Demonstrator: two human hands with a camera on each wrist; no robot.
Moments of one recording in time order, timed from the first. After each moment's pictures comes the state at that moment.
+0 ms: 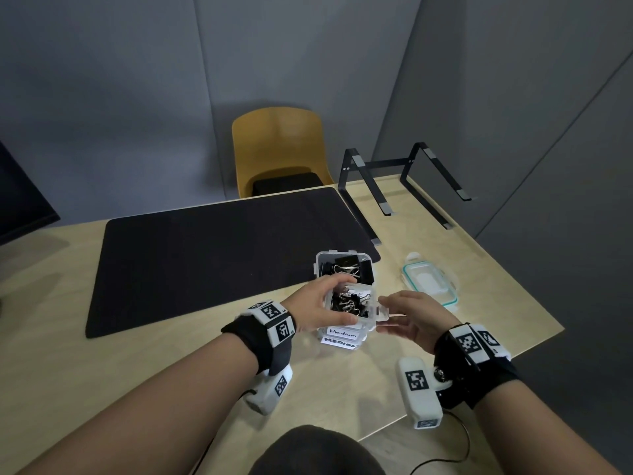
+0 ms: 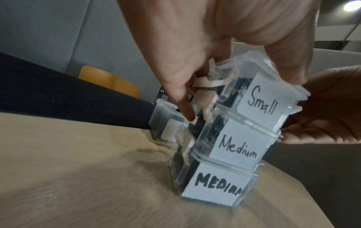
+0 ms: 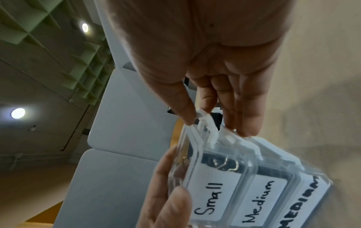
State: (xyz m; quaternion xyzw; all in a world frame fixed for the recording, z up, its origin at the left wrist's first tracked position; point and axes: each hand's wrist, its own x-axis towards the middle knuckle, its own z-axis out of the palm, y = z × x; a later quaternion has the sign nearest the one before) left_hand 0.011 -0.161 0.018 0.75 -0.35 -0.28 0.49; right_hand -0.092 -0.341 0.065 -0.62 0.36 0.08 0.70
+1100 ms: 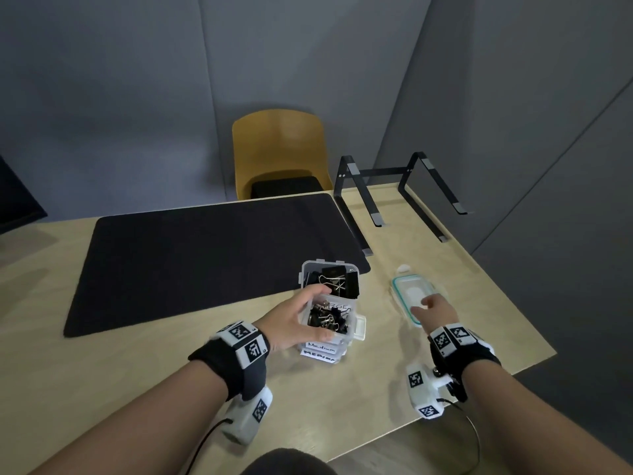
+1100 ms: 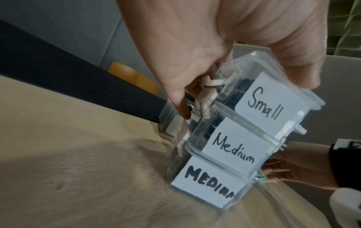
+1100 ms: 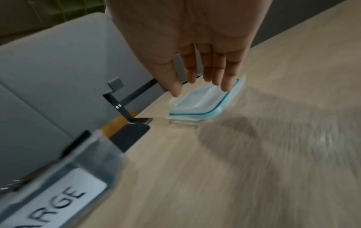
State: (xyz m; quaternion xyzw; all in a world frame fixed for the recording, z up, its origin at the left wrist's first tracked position) left_hand 0.003 -0.159 0.013 0.71 -0.27 -0.35 0.55; right_hand -0.068 -0.457 -0.002 -0.85 0.43 0.02 0.30
